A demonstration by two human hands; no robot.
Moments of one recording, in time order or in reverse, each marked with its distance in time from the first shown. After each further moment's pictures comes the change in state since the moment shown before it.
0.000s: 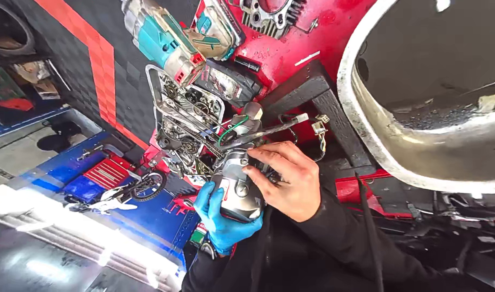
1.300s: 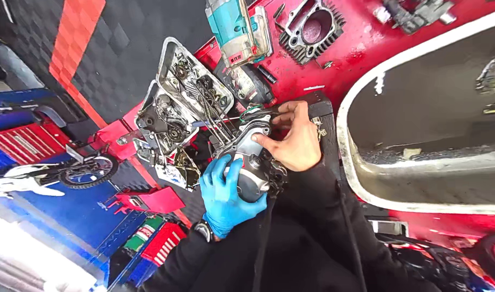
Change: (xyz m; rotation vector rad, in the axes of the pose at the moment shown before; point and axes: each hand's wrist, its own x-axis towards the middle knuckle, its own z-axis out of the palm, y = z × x) left_hand 0.029 0.019 0.004 0.177 -0.055 -0.110; right_hand 0.065 0.001 0.004 -0.330 -0.259 0.209
